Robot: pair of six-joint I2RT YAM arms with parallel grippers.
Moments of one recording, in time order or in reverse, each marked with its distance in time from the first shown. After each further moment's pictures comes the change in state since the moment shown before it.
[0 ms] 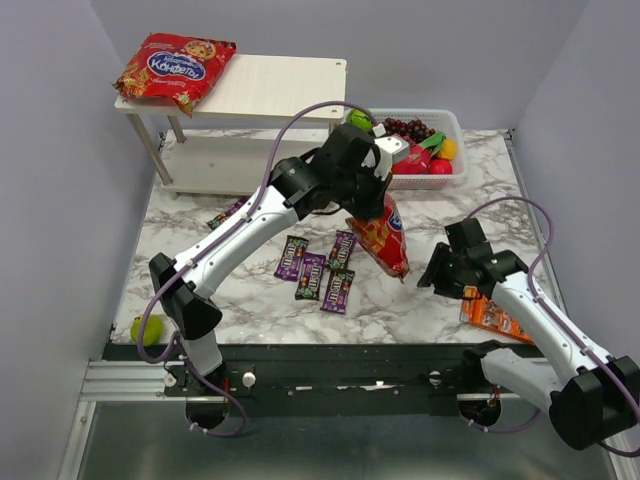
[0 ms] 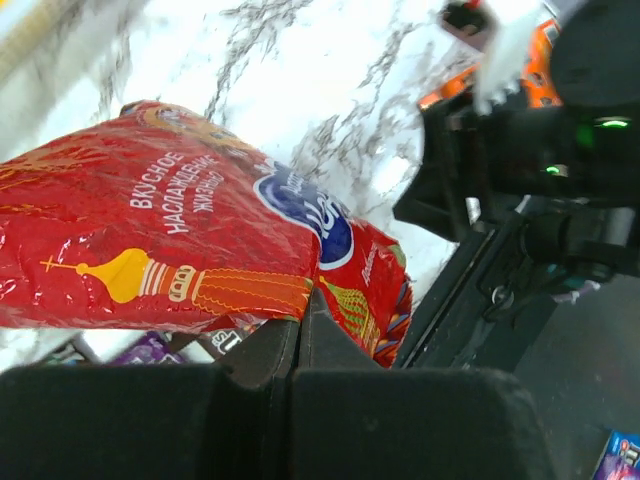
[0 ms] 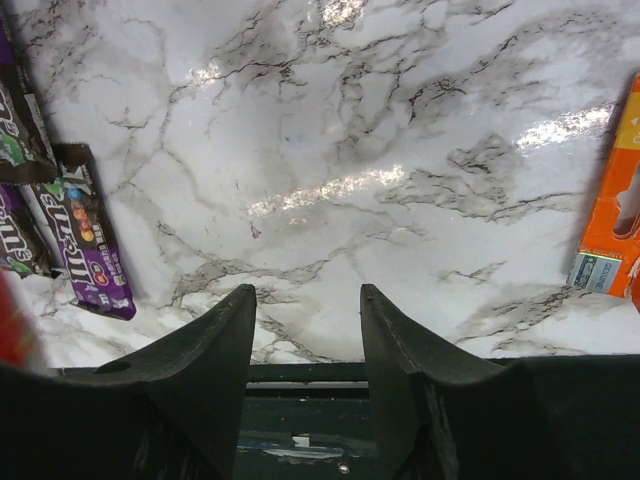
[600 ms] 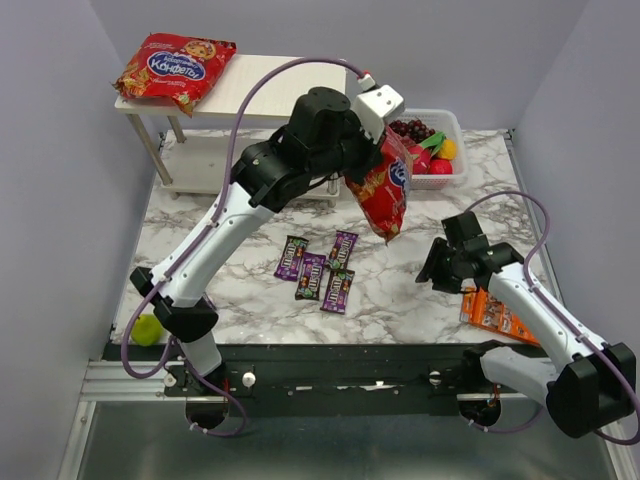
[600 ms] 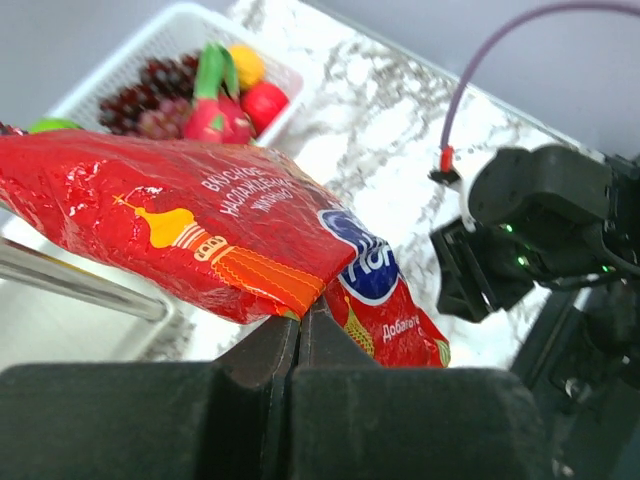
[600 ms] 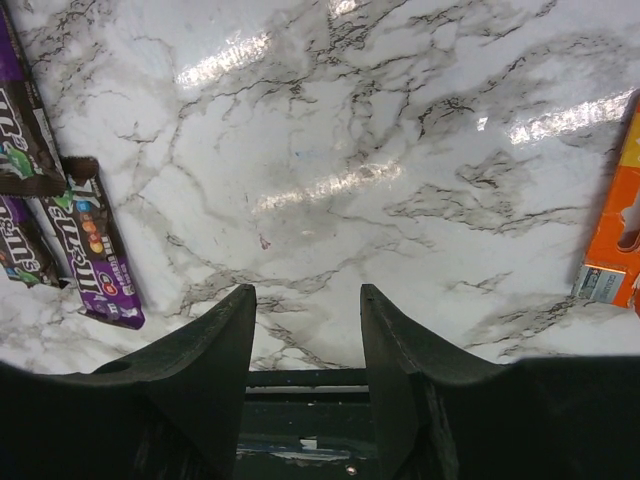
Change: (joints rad) left arm -0.006 -0.008 0.325 -0.006 -0.147 0.187; right arm 0.000 0.069 0.047 0.003 0.006 0.000
